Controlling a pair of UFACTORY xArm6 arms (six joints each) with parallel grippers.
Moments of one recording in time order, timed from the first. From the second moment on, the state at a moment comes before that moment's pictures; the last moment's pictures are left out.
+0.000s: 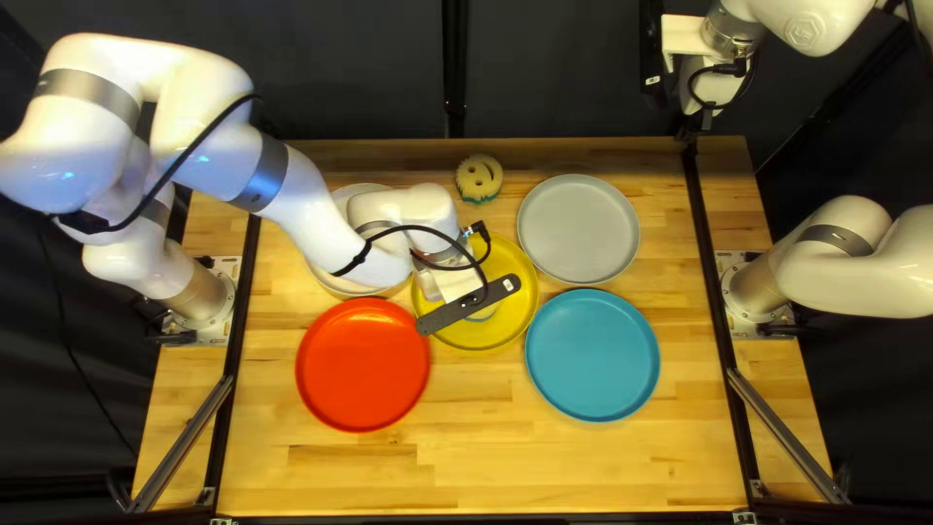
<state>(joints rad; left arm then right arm) 0.00 0.28 -0.98 -0.25 0.57 1.38 -0.73 -0.63 -0.78 -0.03 1.43 -0.62</state>
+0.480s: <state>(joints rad) -0.21 0.17 -0.91 -0.10 0.54 1.10 -0.73 -0.63 -0.78 -0.03 1.43 -0.62</state>
